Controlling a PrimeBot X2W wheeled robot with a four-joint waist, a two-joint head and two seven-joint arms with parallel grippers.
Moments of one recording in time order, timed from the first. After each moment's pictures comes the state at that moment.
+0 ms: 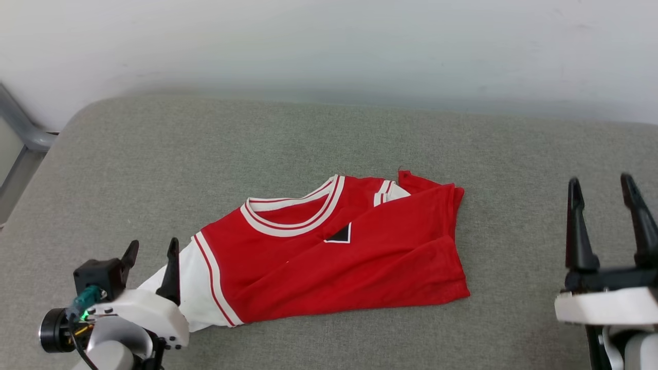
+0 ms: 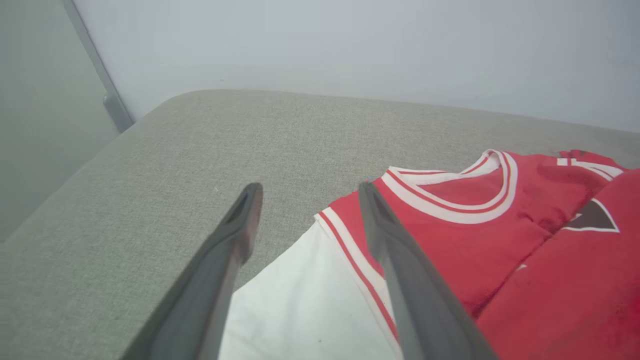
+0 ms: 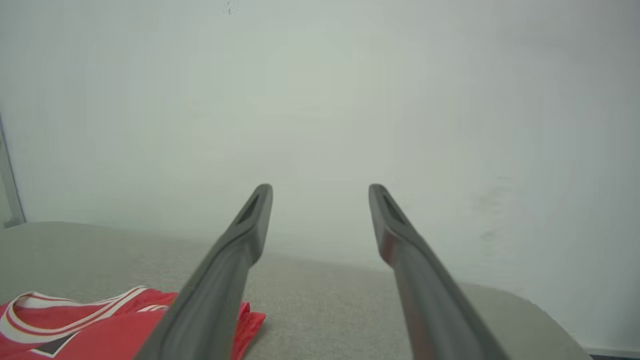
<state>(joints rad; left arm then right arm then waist) -0.24 0.58 -0.56 0.27 -0.82 0.31 -0.26 -0.06 -0.05 -0.15 -0.10 0.00 0.13 -0.26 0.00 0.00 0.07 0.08</state>
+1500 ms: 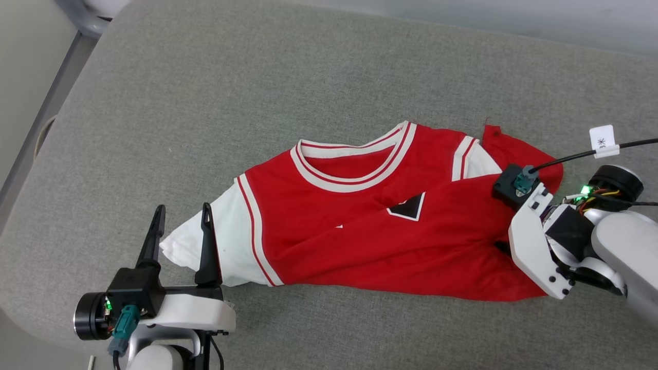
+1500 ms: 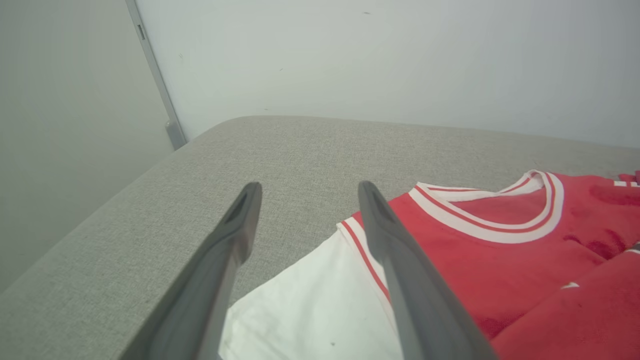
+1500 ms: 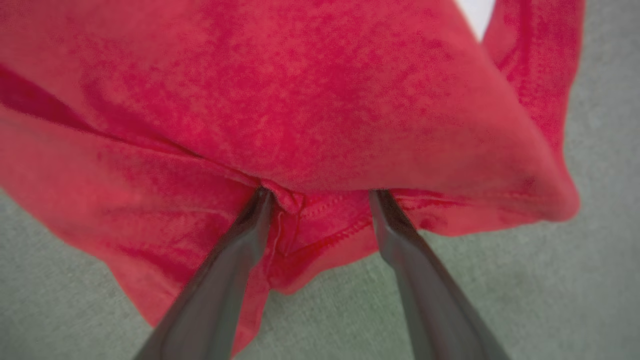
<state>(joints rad) -0.08 0.09 -0.07 0.03 -0.15 0.10 -0.26 -0.86 -0.72 1.14 0.29 0.71 0.13 0.65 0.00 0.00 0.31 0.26</state>
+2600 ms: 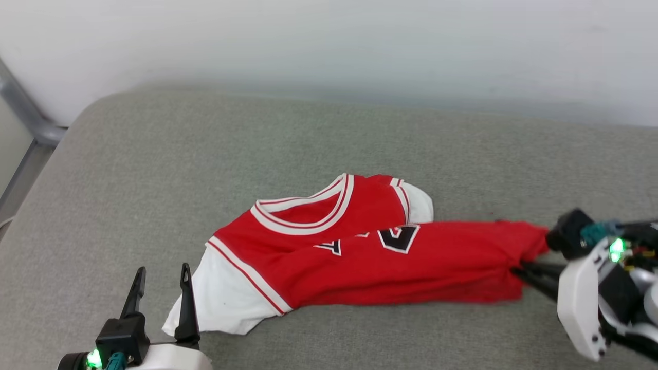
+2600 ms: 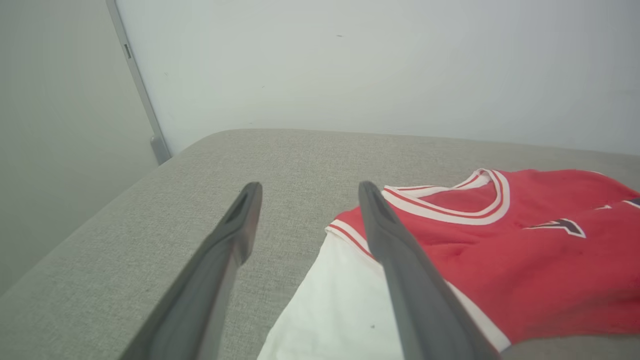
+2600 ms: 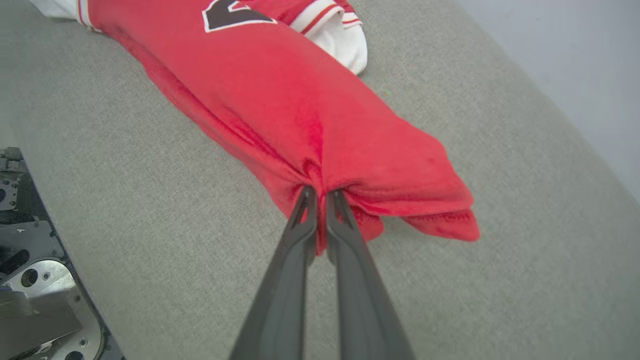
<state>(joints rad) 0.06 0.06 0.05 0.08 -0.07 0.03 -0.26 -0.61 -0.90 1.00 0.08 0.84 0.13 0.31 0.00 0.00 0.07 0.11</state>
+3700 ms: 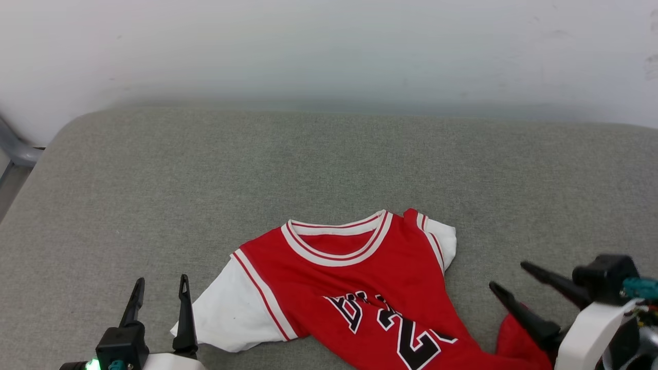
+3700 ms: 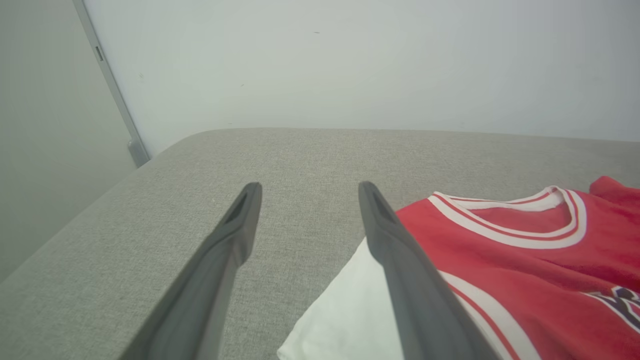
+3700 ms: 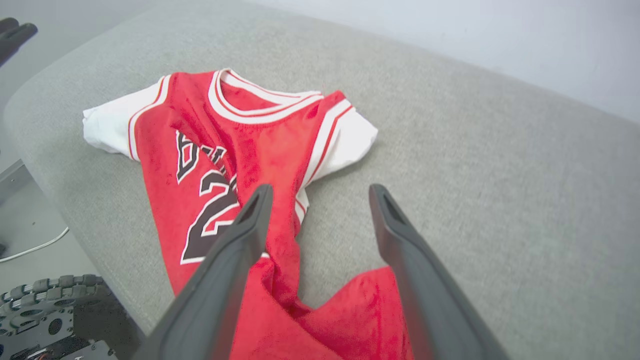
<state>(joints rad) 0.09 0.06 0.08 0.09 -0.05 0.01 -0.26 -0.01 -0.62 0.34 -0.18 0.61 0.13 0.28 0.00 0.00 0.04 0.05</state>
